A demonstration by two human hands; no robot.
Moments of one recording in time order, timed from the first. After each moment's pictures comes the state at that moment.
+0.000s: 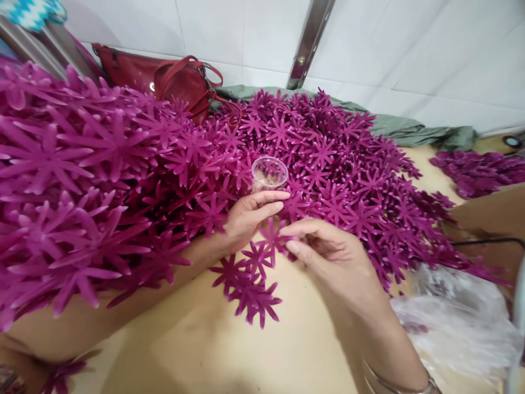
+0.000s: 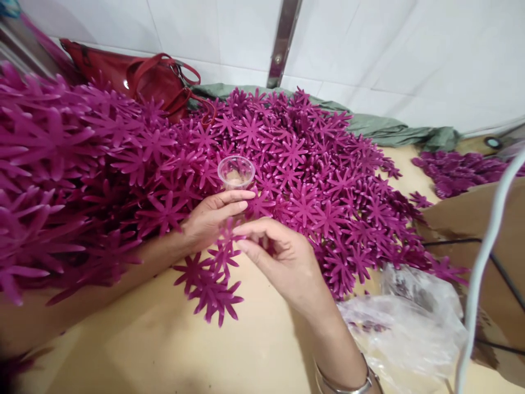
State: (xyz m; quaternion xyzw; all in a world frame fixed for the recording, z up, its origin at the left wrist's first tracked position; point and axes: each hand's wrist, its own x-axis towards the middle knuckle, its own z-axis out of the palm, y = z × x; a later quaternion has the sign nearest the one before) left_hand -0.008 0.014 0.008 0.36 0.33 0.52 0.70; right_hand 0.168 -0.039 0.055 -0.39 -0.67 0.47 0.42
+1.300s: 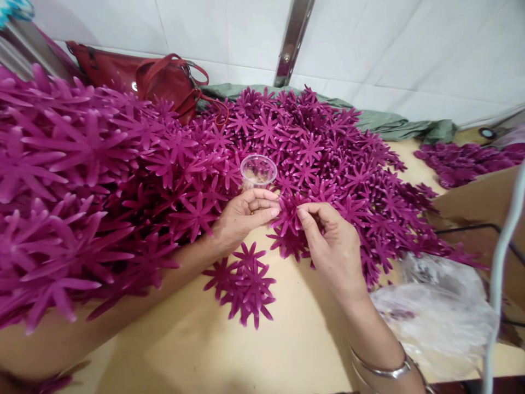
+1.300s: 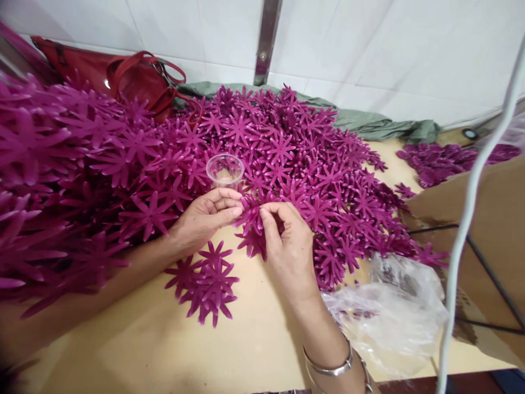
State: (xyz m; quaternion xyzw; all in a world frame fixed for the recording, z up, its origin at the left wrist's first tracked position) left_hand -0.004 0.011 0.007 0.40 0.30 0.53 0.68; right_hand 0.172 -0.032 0.045 -0.57 -0.65 0.23 0.44
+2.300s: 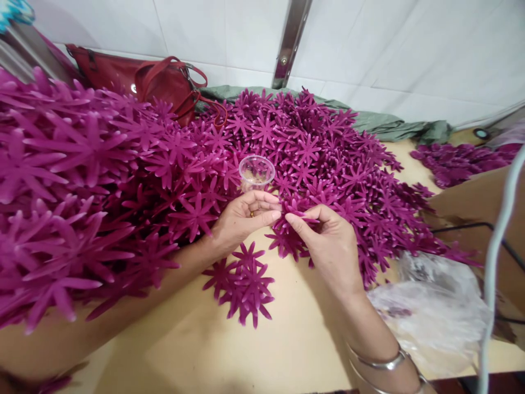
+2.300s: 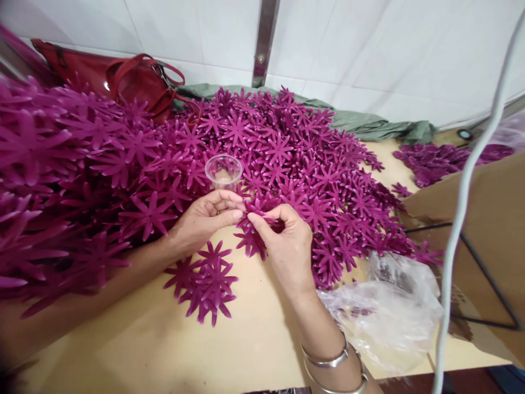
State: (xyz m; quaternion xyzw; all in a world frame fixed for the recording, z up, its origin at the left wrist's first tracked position) left_hand -0.004 0.009 0.009 0.43 0.30 0.52 0.67; right_hand 0.169 -0.028 0.044 -0.60 -0.55 0.32 0.48
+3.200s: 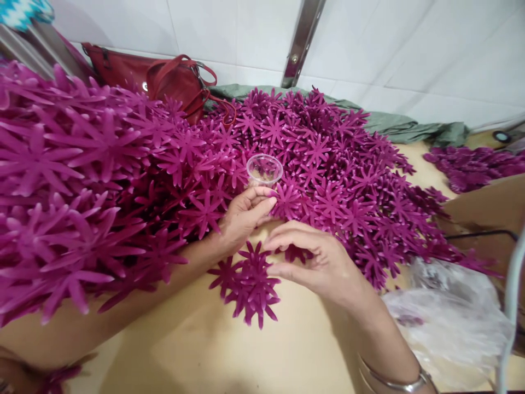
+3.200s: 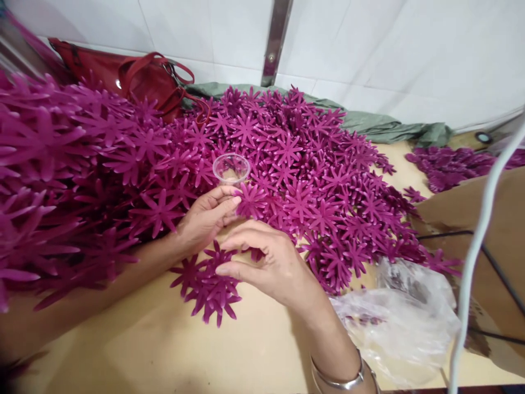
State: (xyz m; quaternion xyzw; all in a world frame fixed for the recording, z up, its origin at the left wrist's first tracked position) left_hand -0.002 0.008 0.014 0.33 0.35 0.56 0.68; right_hand 0.169 -0.038 0.060 -0.34 -0.75 0.46 0.34
